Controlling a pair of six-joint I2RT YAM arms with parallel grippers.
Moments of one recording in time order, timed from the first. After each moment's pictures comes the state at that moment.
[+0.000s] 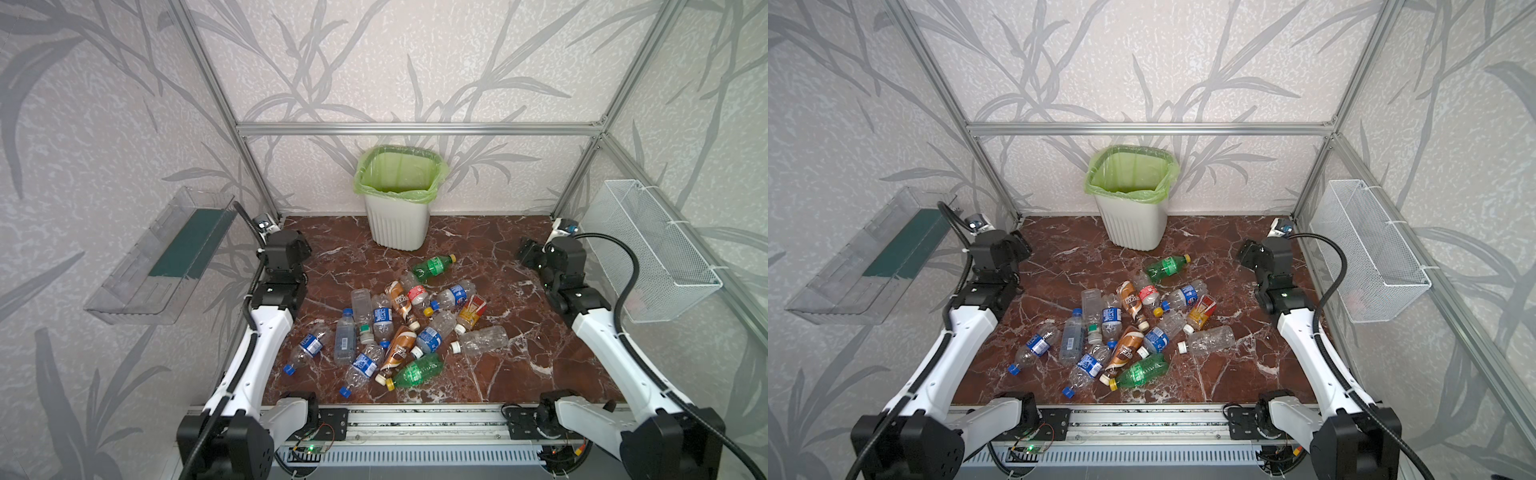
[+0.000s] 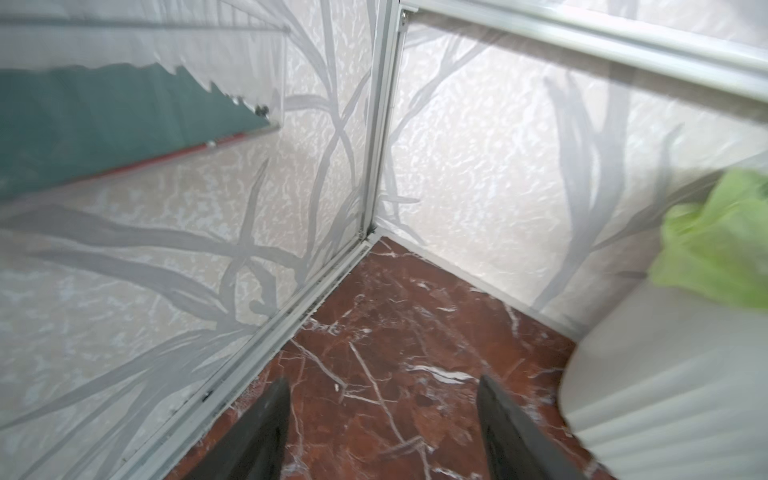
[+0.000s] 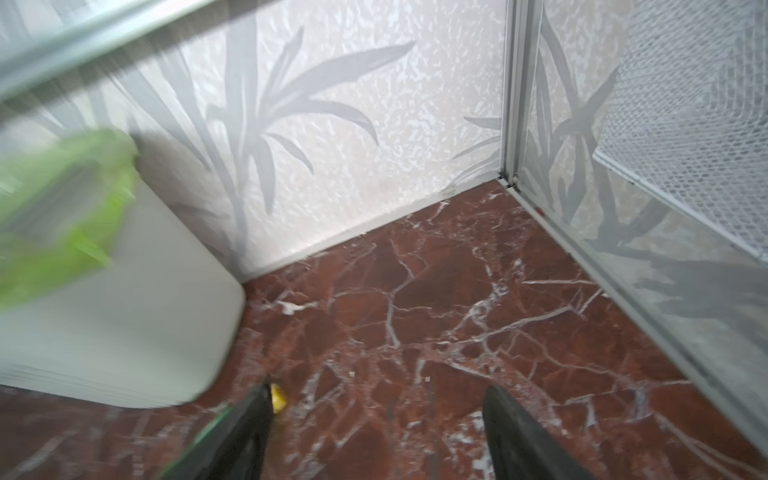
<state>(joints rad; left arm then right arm) -0.01 1.06 1.02 -0.26 -0.45 -0.36 0.13 1.08 0.97 -0.28 0.19 0.52</state>
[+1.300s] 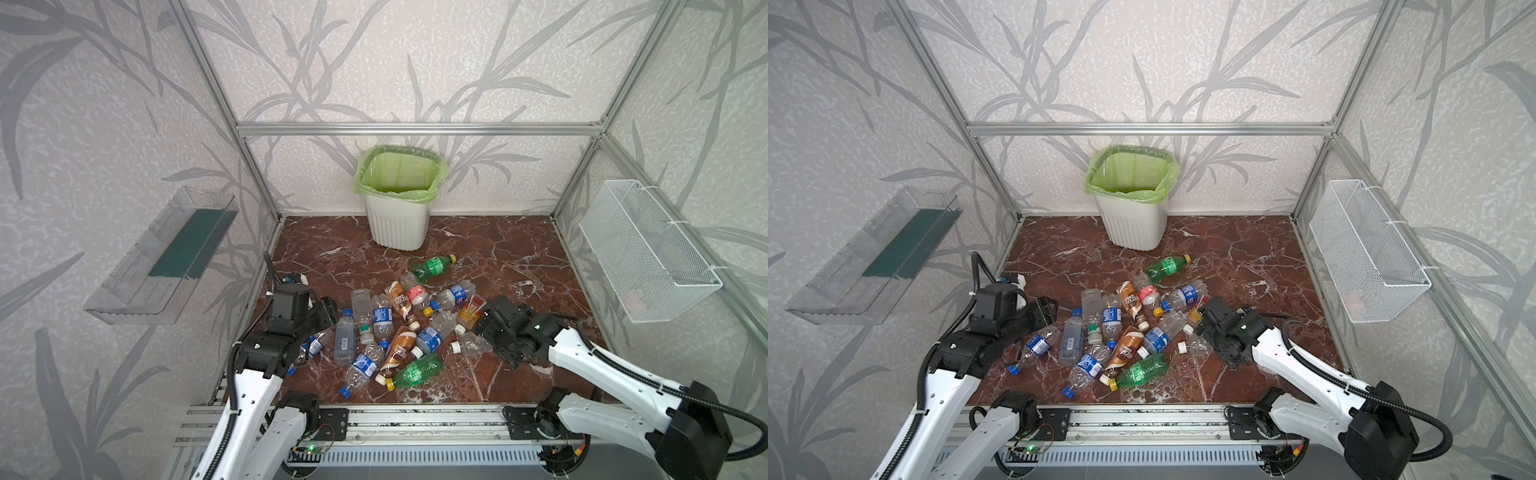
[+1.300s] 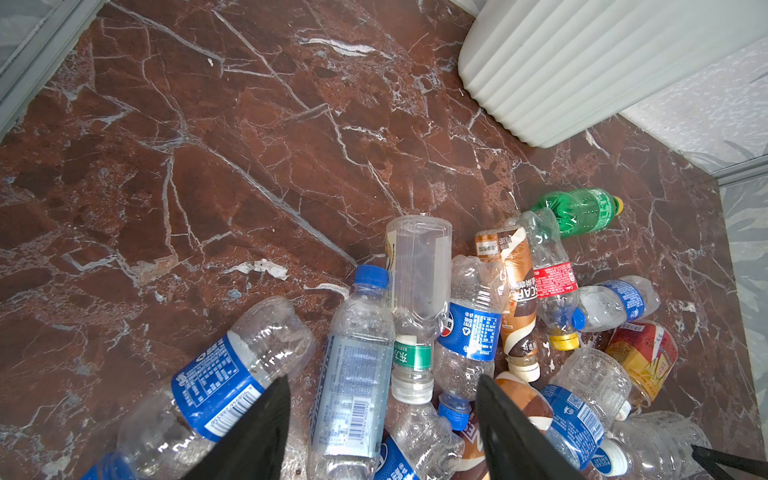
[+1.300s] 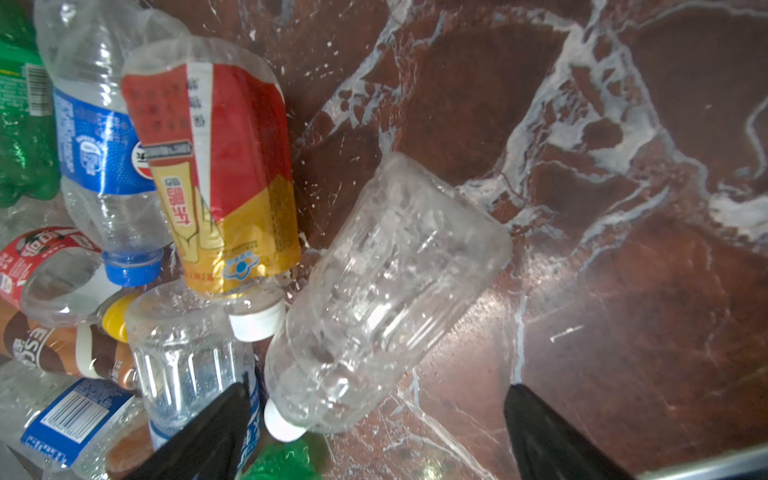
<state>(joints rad) -0.16 0.71 0.80 -0.87 -0.01 -0.55 0.66 1.09 0.68 -0.81 0.11 1.44</state>
